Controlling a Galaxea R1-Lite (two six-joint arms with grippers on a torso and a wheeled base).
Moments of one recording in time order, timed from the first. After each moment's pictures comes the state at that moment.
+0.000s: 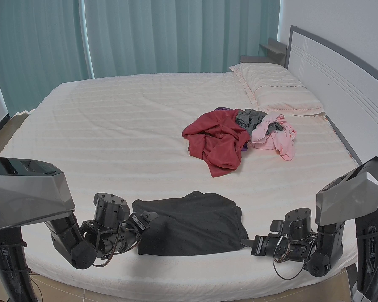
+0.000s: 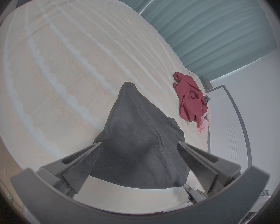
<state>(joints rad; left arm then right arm) -0.46 2.16 -0.49 -1.00 0.06 -1.10 0.48 2.39 -0.33 -1.49 0.22 0.61</state>
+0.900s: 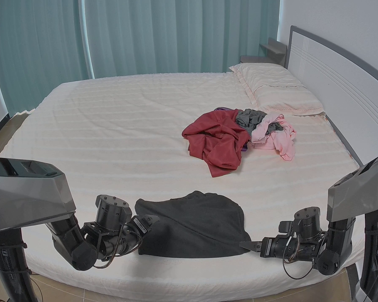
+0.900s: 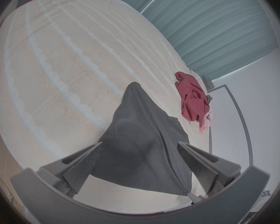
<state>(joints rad) -0.47 2.16 -0.49 -0.98 0.06 -1.10 0.44 2.33 -0.25 -1.44 0.25 0.56</state>
